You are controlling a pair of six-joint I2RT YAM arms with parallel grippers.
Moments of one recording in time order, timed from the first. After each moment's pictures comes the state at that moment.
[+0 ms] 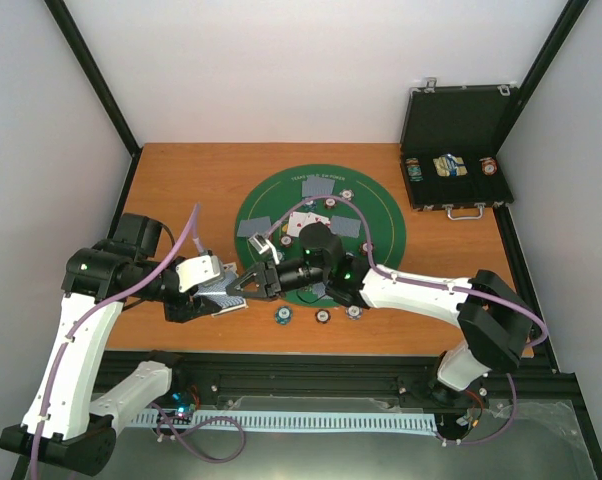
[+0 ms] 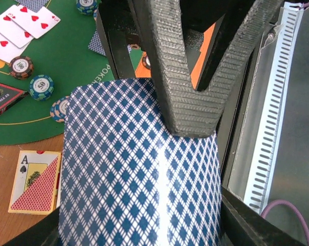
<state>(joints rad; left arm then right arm) -0.21 0.91 1.24 -1.54 0.61 0.89 1.01 1.56 0.99 0.43 -0.82 1.13</state>
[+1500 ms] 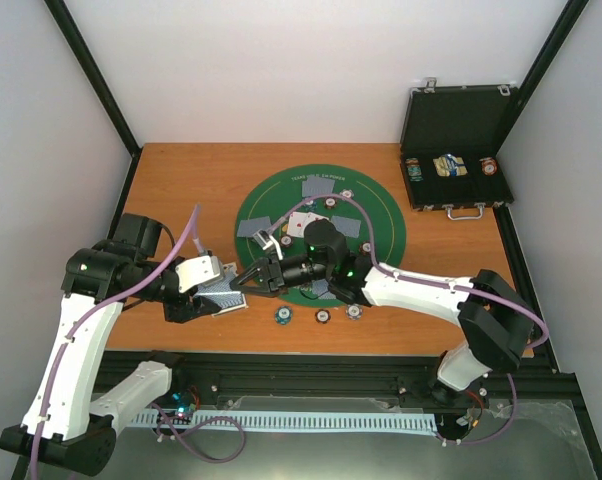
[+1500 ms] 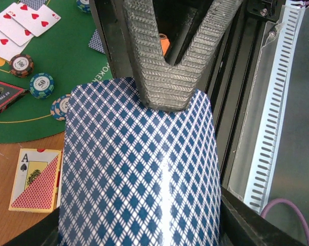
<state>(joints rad) -0.21 0.91 1.24 -1.55 0.60 0.89 0.99 1.56 0.98 0.46 -0.85 1.19</state>
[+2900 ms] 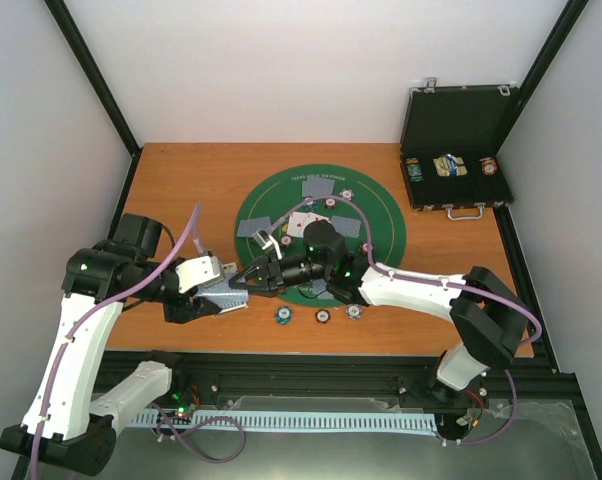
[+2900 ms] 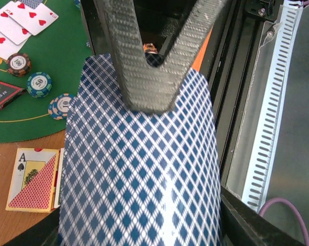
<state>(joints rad) -0.21 0.91 1.24 -1.55 0.61 0.89 0.98 1.60 0.97 0.53 -0.86 1.23</state>
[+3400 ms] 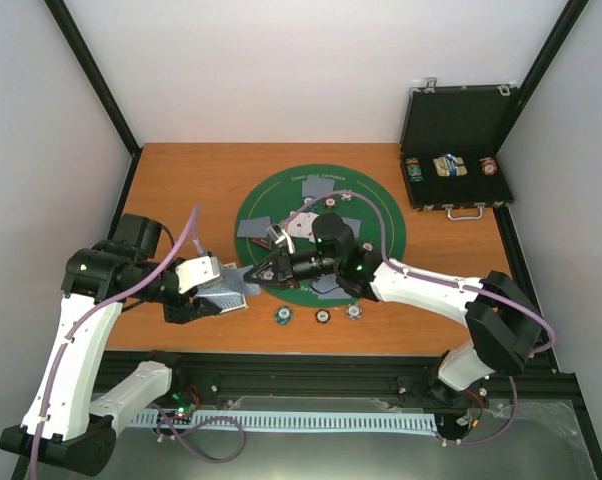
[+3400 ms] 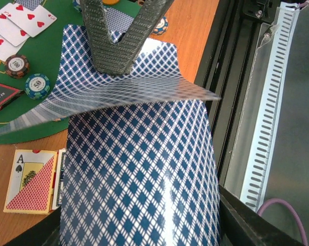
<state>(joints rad) -0.21 0.91 1.24 -1.56 0.61 0.89 0.93 1.52 0.97 0.36 -0.84 1.17</state>
